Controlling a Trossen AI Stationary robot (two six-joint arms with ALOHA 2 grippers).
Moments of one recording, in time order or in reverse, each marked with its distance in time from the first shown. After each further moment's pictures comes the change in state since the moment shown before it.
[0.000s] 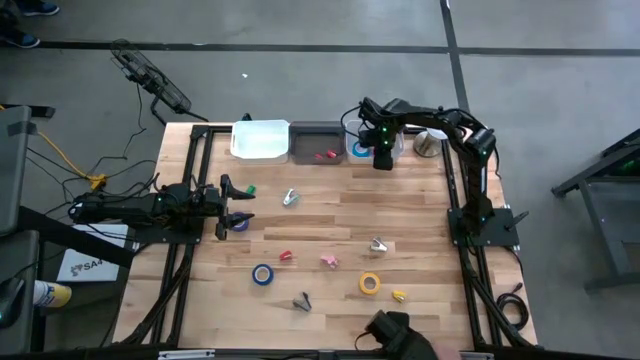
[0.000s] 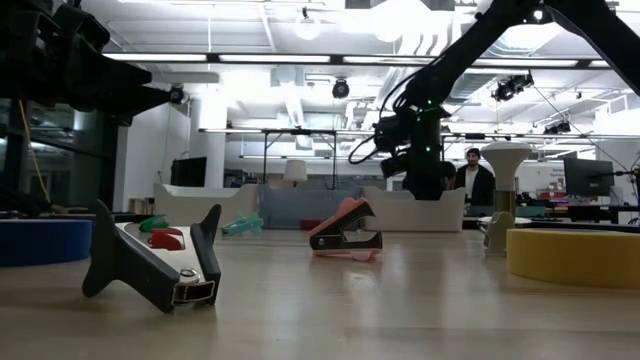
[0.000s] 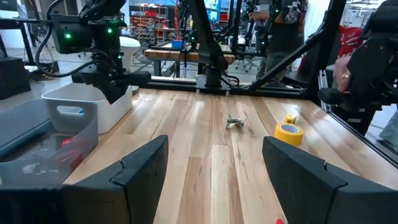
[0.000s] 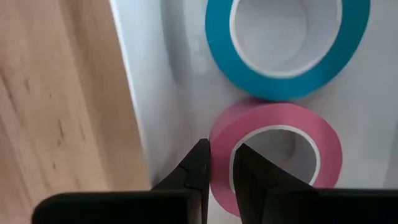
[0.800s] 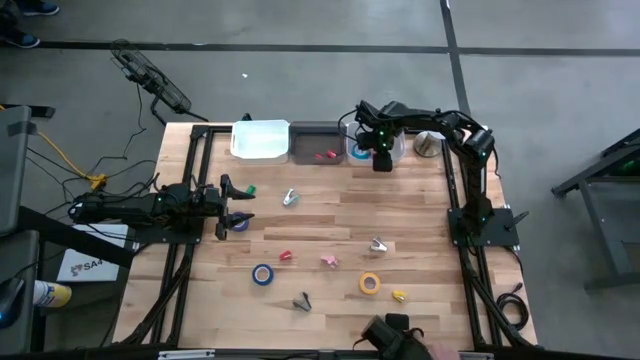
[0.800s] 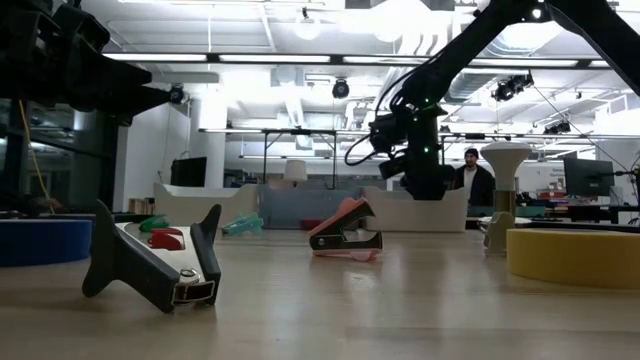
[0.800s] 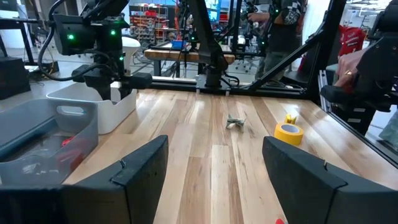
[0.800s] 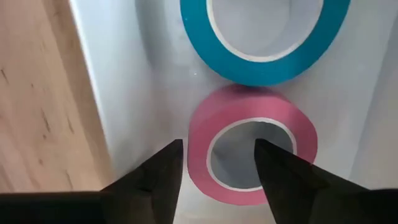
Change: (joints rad) left arm 0.000 0.000 0.000 0.000 0.000 0.000; right arm 0.035 0.000 0.000 -0.016 0.092 0.026
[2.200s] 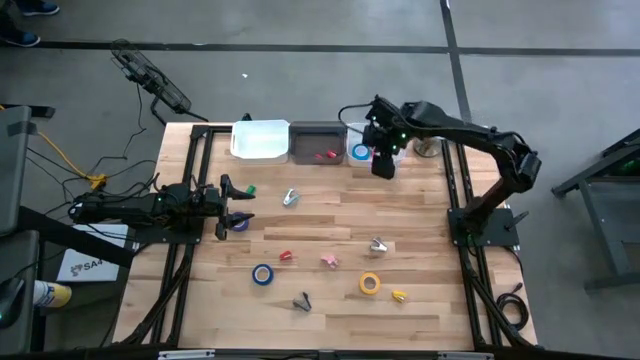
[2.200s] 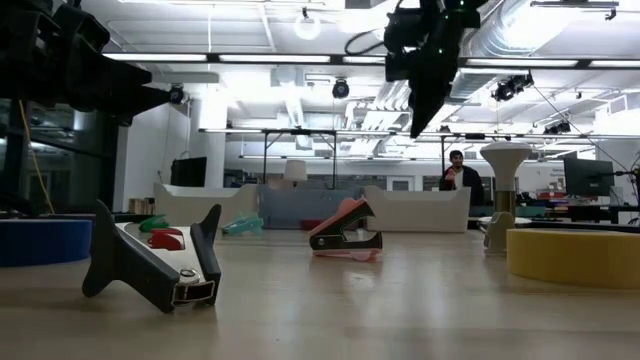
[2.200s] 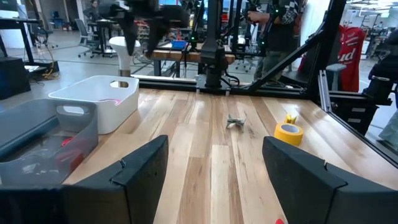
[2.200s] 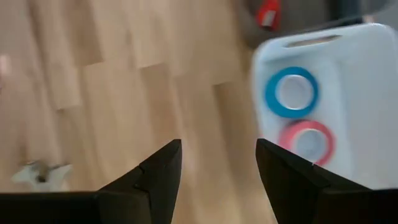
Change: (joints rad) left arm 0.000 0.000 0.000 0.000 0.000 0.000; right arm 0.218 -0.427 0.000 -0.105 -0.156 0.374
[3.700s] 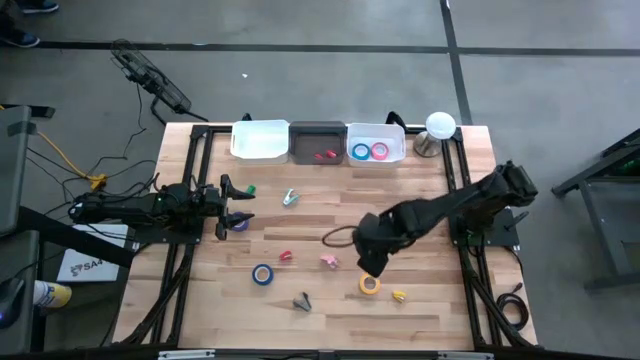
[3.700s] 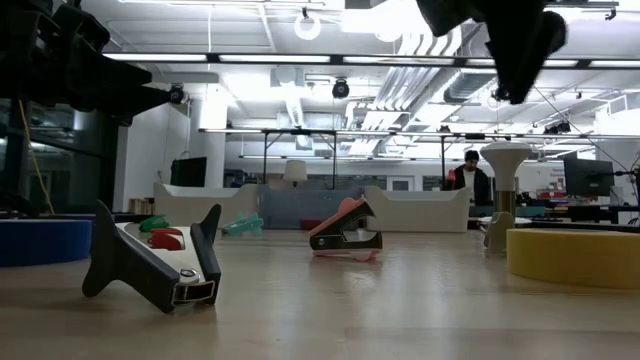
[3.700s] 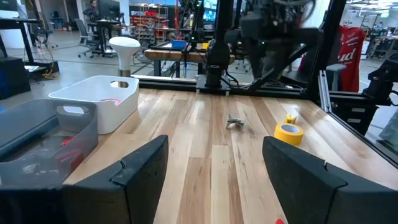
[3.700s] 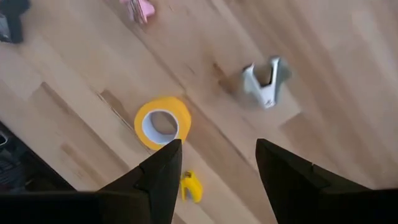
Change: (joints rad) left arm 0.000 0.000 0.000 0.000 0.000 0.000; right arm 0.839 0.077 -0.004 -0.125 0.092 1.317
